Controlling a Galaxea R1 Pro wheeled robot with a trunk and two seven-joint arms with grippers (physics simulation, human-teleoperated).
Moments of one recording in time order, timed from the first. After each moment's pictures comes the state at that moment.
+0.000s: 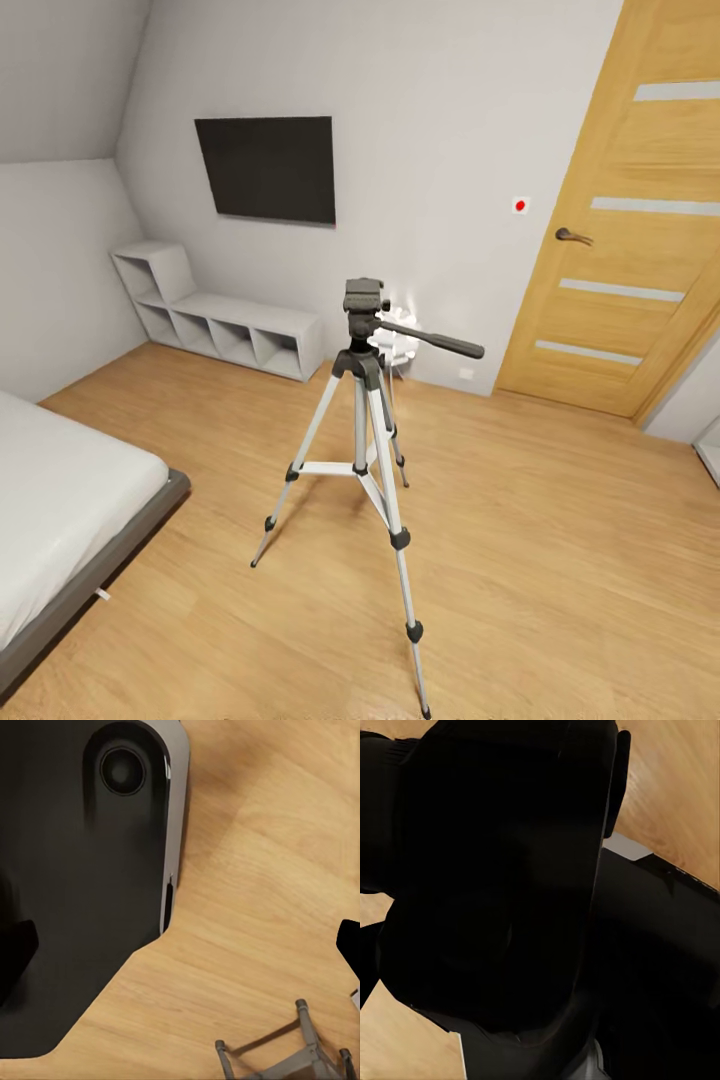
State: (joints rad) left arm -0.23 0.01 -0.80 0.00 1.30 -0.09 0.03; right arm -0.16 -0.13 -0.35 0.02 0.44 -0.04 0.12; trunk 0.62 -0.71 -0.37
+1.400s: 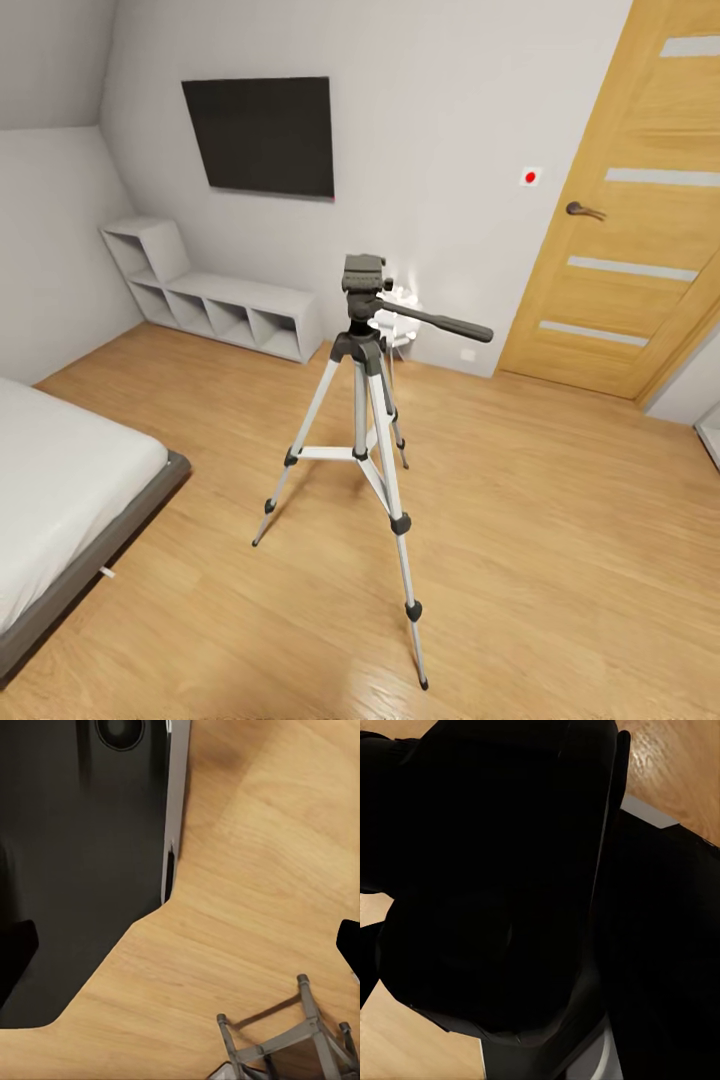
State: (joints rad) left arm -0.23 0.01 -0.80 0.00 1.31 -0.08 0.04; right arm -0.16 -0.14 -0.35 0.02 0.43 -0.04 0.12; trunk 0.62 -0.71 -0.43
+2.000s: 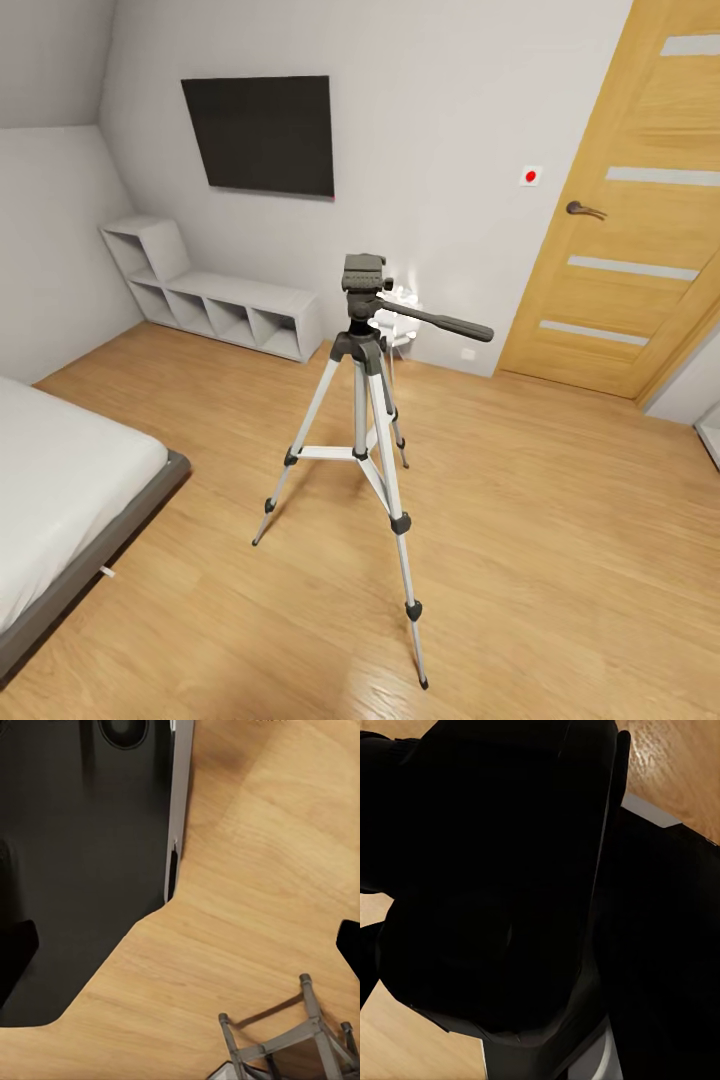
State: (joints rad) left arm -0.23 0.01 -0.80 0.00 1.31 -0.08 0.04; right arm -0.16 -0.13 -0.35 0.02 0.43 -0.04 0.12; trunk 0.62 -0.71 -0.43
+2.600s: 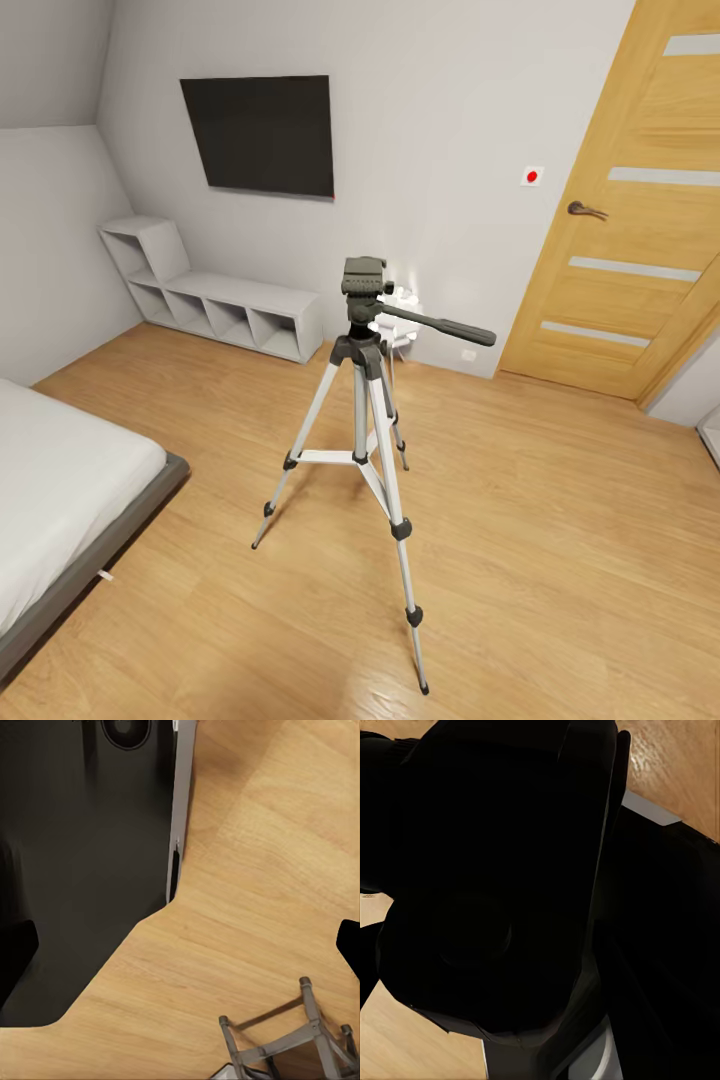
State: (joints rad) left arm -0.23 0.01 -0.80 0.00 1.30 -0.08 0.04; right arm -0.16 -0.13 -0.35 0.02 0.44 -0.04 0.12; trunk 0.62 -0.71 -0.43
